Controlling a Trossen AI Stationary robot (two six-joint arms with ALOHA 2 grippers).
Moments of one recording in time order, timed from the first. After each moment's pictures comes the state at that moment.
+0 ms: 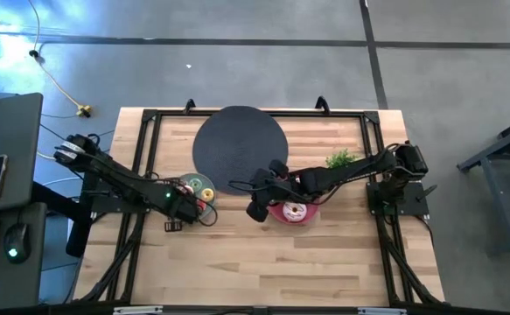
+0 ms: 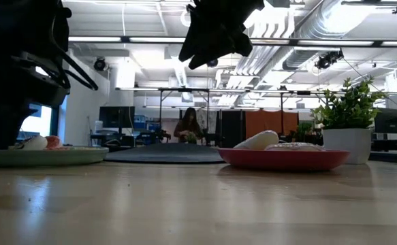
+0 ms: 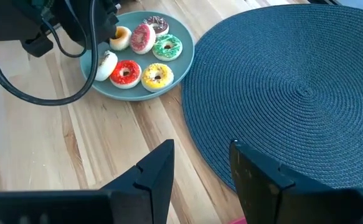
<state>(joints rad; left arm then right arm) -0.39 1.37 0.65 -0.94 -0.19 -0.50 0.17 1.79 1.43 -0.44 0.41 0.50</state>
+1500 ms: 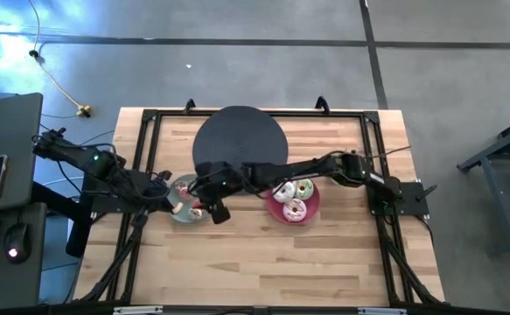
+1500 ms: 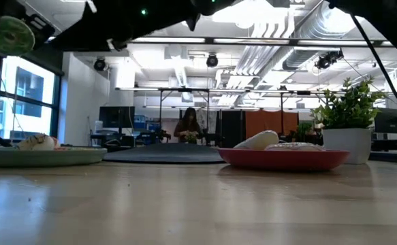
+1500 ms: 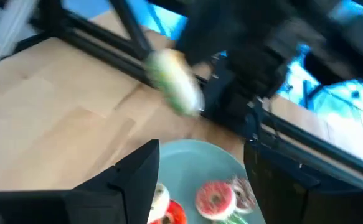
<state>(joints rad) -0.43 0.55 0.69 -0.87 0.02 -0.20 0.04 2.32 2.01 -0.10 -0.15 -0.40</state>
